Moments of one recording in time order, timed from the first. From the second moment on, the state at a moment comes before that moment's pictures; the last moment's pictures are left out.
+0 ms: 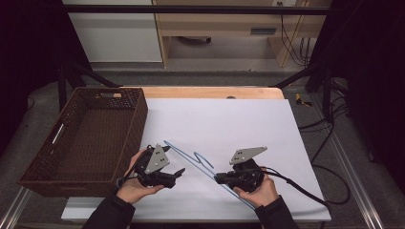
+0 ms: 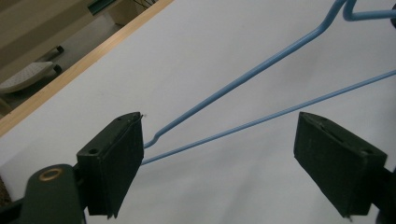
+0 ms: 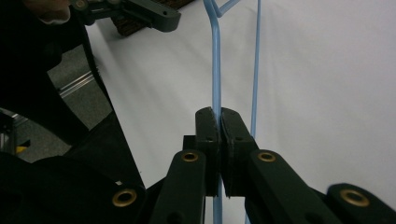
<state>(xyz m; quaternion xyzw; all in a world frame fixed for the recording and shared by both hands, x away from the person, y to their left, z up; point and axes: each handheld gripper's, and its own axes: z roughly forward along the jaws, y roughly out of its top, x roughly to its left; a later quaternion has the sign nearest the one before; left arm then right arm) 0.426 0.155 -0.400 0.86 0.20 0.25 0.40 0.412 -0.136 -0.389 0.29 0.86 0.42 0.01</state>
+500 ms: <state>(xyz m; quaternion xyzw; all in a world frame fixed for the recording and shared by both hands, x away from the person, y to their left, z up) 0.430 0.139 -0.413 0.88 0.14 0.29 0.35 0.410 -0.127 -0.393 0.27 0.87 0.42 -0.01</state>
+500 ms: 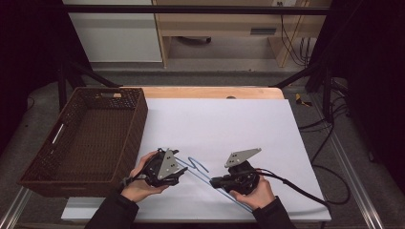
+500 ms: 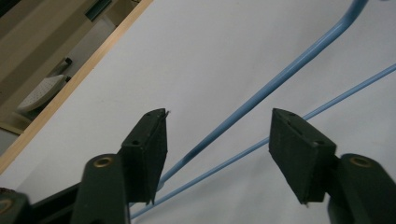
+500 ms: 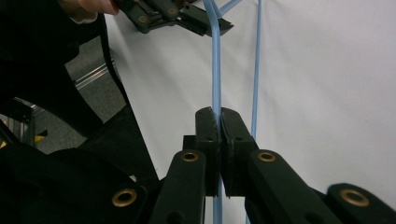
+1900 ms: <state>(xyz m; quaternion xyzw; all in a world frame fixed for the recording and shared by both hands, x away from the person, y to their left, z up) 0.413 0.123 -0.415 0.90 0.07 0.35 0.27 0.409 -0.135 -0.385 0.28 0.86 0.42 0.05</state>
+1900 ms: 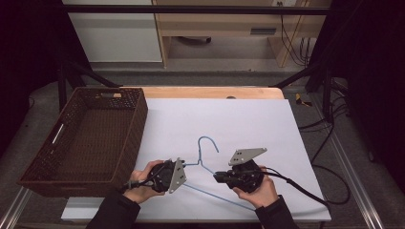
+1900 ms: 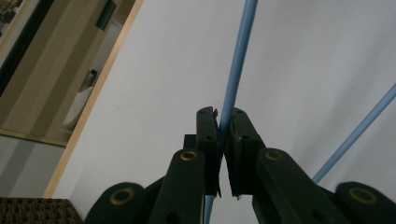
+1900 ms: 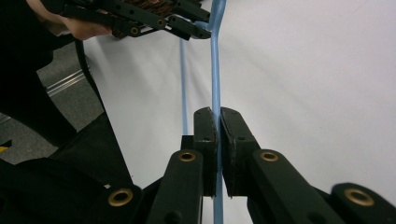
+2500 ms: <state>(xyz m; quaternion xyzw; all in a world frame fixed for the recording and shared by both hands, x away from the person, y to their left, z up) 0.414 0.123 -0.400 0.90 0.14 0.32 0.25 0.408 -0.166 -0.368 0.31 0.81 0.47 0.17</state>
